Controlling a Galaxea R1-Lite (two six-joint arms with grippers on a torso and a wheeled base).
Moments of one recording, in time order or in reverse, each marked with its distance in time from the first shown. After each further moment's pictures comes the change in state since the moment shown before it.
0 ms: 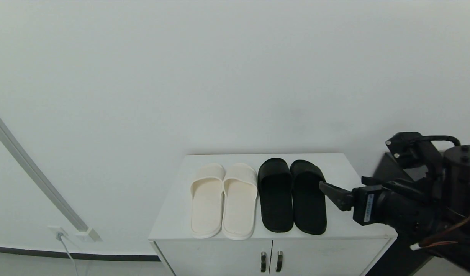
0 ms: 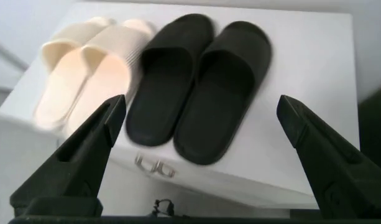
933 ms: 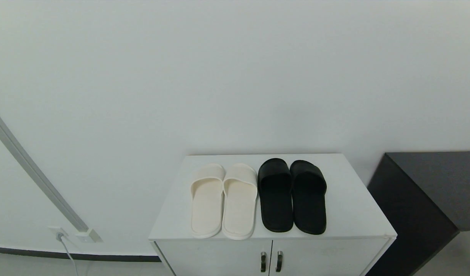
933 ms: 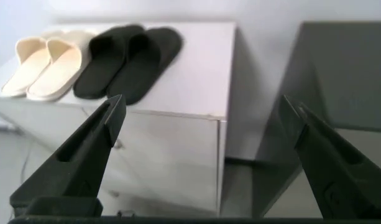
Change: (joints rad) left arm 0.000 0.000 0.000 0.000 0.000 -0.007; right arm -0.672 -0.865 0.396 0.361 0.549 -0.248
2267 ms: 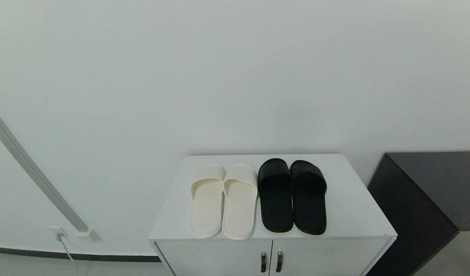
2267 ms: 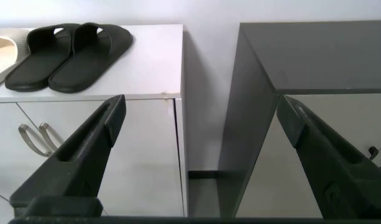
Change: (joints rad) left arm 0.000 0.000 0.000 0.000 0.001 -0.001; right arm -0.120 -0.554 0.229 0.140 -0.096 -0.068
